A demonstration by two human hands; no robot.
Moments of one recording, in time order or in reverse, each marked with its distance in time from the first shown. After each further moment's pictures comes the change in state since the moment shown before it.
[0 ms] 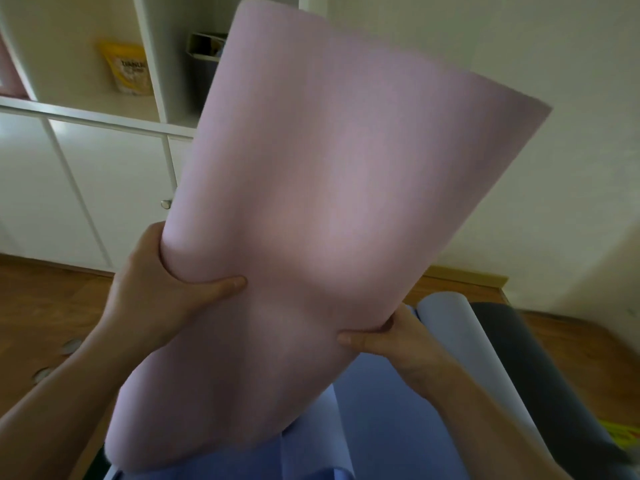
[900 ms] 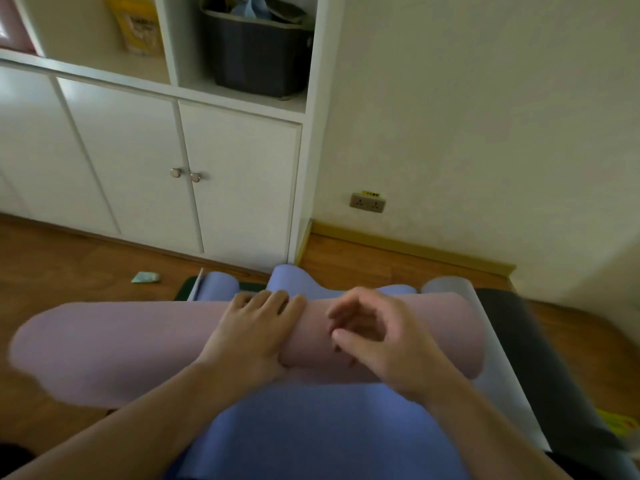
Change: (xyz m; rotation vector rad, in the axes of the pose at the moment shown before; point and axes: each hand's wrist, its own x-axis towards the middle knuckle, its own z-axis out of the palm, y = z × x) left_hand -0.057 -0.057 0.092 0.755 -0.490 0.693; right_hand -0.034 -0.013 0.033 -0.317 -0.137 -0.094
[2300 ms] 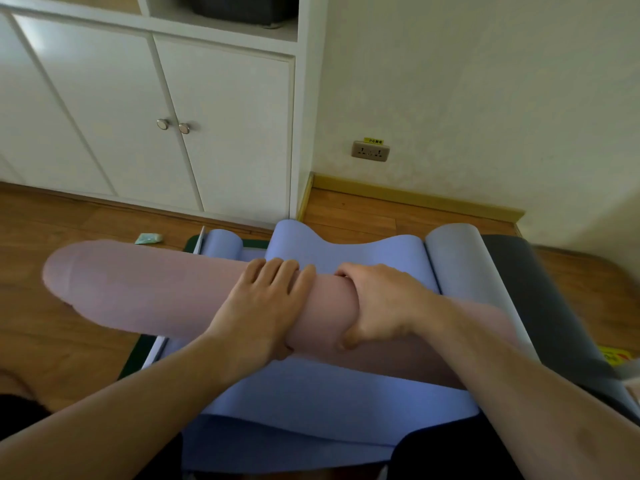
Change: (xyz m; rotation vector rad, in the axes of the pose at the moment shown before) left_hand -0.023 0.020 0.015 0.130 -0.130 0.102; right_hand 0.023 0.032 0.005 -0.916 -0.359 0.243
